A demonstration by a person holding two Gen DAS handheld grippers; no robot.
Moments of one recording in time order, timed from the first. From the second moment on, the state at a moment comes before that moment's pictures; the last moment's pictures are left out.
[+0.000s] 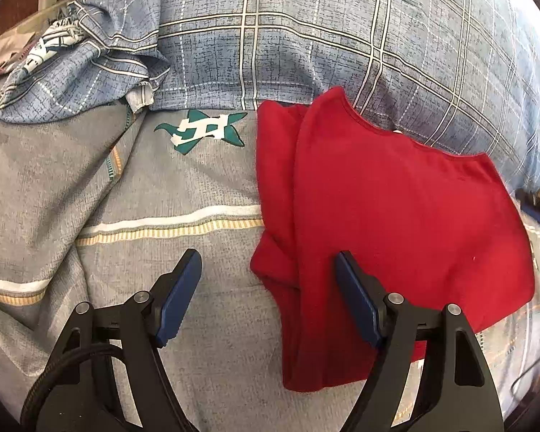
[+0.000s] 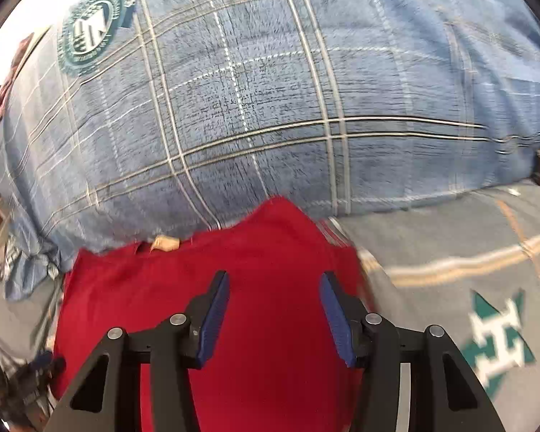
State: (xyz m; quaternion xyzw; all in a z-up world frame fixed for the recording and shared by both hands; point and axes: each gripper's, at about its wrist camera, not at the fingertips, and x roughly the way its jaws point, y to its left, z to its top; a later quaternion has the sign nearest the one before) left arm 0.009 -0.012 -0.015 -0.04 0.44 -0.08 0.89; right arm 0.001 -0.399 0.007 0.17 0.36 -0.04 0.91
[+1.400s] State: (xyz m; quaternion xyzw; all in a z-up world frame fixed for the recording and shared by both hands) left arm 0.017 -0.017 -0.009 -0.10 0.43 -0.18 0.88; right arm 0.103 -0.153 0.038 0.04 0.42 0.19 0.88
